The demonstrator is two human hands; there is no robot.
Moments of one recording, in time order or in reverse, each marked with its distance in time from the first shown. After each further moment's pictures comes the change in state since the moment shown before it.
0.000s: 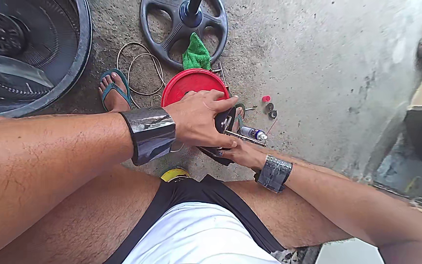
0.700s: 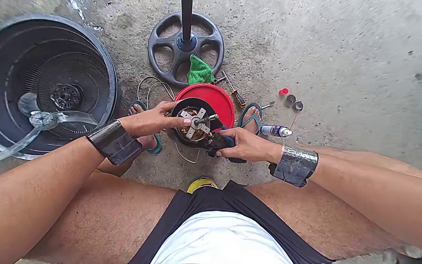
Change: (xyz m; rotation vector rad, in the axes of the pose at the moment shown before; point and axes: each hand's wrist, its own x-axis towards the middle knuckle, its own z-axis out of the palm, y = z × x) left_hand -0.050 -0.062 -0.037 -0.493 -0.058 -0.454; right_hand 0.008 -0.055 0.006 -0.291 0.021 -0.142
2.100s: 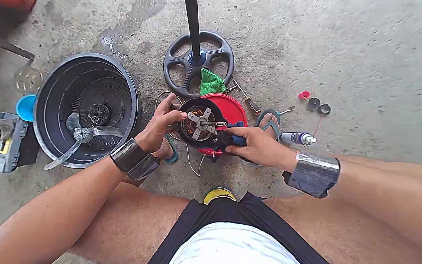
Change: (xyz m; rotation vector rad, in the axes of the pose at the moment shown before) left_hand -0.016 0.015 0.014 -0.403 0.401 0.158; right_hand 0.001 -0.014 -0.008 -0.214 0.253 -0.075
